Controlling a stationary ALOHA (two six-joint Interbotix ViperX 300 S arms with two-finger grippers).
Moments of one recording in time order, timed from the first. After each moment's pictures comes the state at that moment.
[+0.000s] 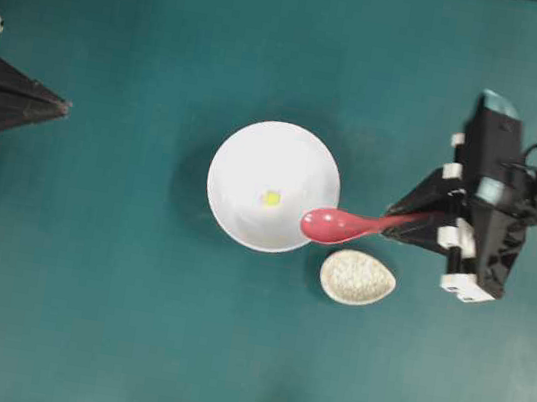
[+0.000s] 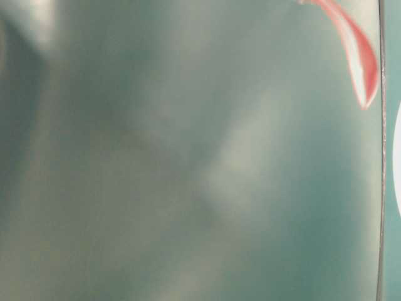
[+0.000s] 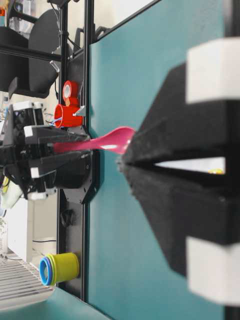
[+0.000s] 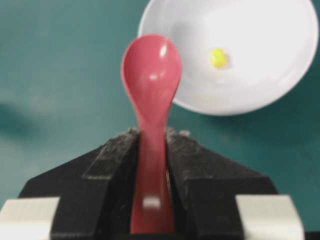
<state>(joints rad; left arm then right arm) 0.00 -1.03 1.18 0.01 -0.20 -0.01 -0.01 -0.47 0.82 0.32 0.35 -0.10</state>
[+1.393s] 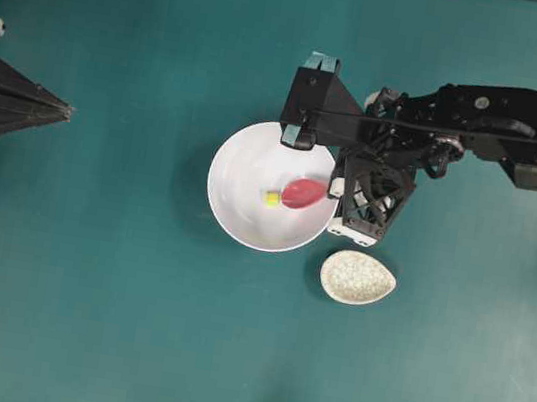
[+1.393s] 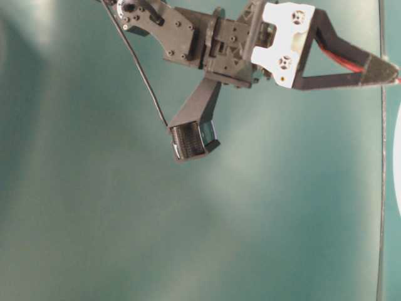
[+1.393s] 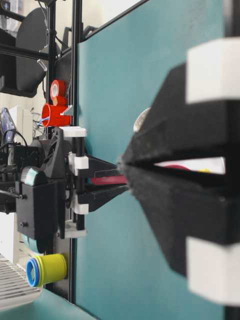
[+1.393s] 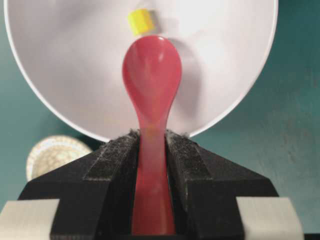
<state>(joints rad) 0.00 -1.03 1.18 0.01 -0.16 -0.01 -0.11 0.02 0.39 0.17 0.81 0.01</state>
